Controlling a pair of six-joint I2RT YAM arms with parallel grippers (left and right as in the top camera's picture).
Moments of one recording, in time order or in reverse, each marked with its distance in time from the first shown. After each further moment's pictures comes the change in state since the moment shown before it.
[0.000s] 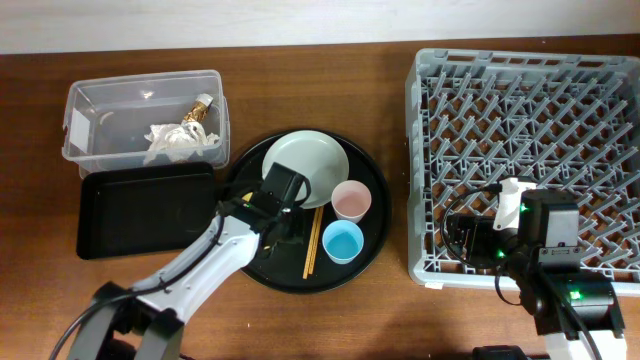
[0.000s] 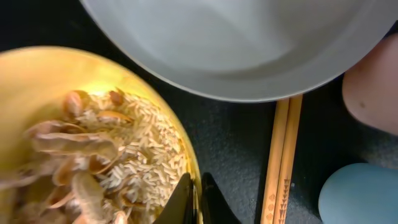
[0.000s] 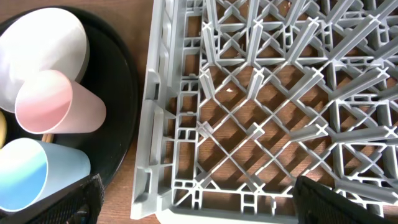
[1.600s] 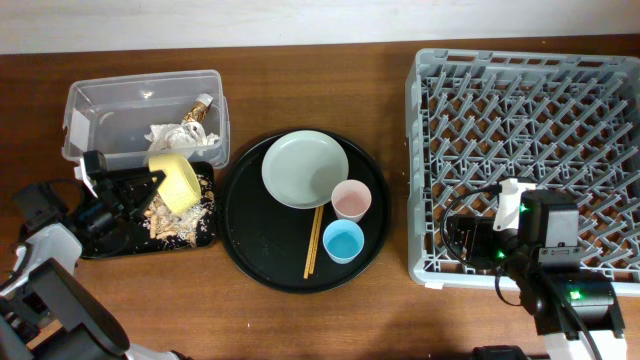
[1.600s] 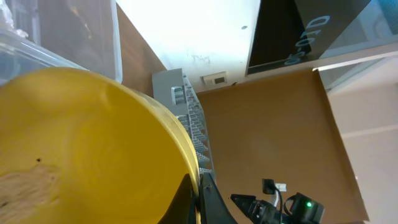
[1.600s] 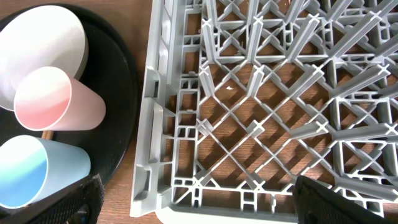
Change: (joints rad) left arm 1.160 0.157 0.016 0.184 1.598 0.239; right arm 0.000 0.000 0.000 -0.008 0.000 0.000
